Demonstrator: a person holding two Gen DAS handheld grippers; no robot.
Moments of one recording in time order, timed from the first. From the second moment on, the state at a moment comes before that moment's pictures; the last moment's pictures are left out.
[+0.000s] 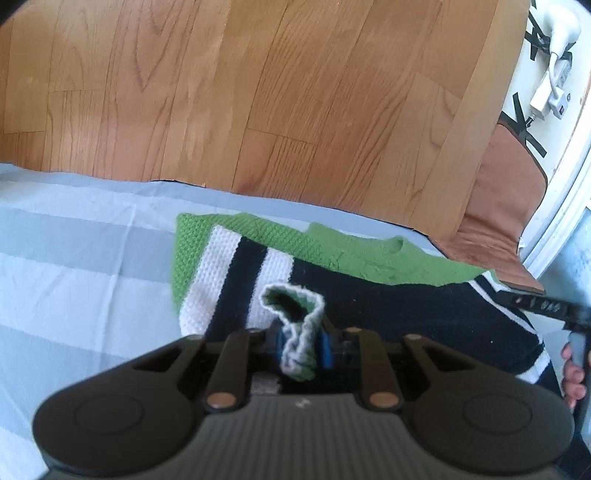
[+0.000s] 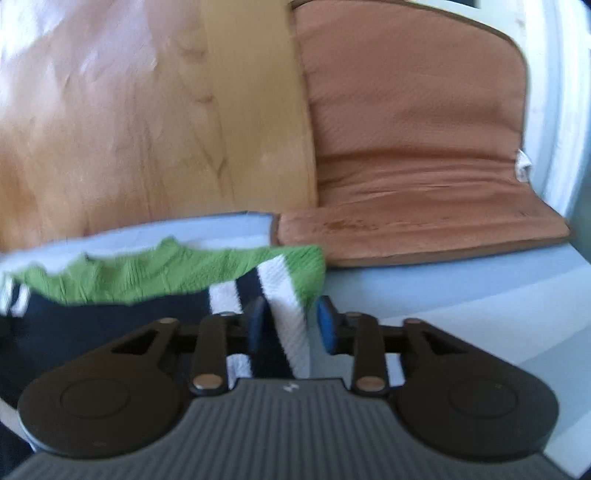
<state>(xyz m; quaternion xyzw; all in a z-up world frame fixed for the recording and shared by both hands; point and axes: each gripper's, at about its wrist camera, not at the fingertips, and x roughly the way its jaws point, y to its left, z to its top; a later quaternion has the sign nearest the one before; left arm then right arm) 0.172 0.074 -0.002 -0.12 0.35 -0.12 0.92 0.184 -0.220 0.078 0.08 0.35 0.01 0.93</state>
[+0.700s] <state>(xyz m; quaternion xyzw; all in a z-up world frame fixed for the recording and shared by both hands) 0.167 0.063 0.002 -0.07 0.35 -0.12 0.93 0.156 -0.187 0.067 0.17 0.34 0.15 0.91</state>
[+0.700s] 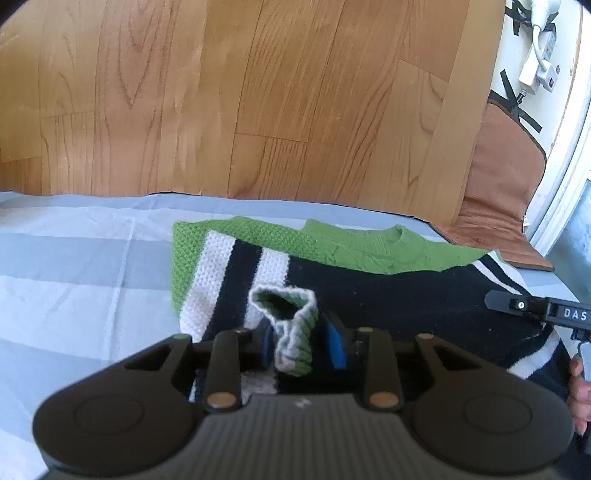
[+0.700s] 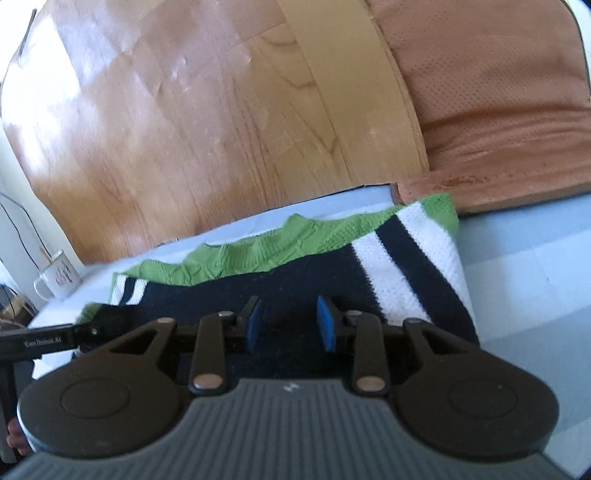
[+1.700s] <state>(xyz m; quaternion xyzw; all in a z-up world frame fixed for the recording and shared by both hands) 0.169 0.066 -0.001 -0.13 0.35 -0.14 0.92 0.160 -0.182 0.064 0.16 0.34 0.15 0.91</state>
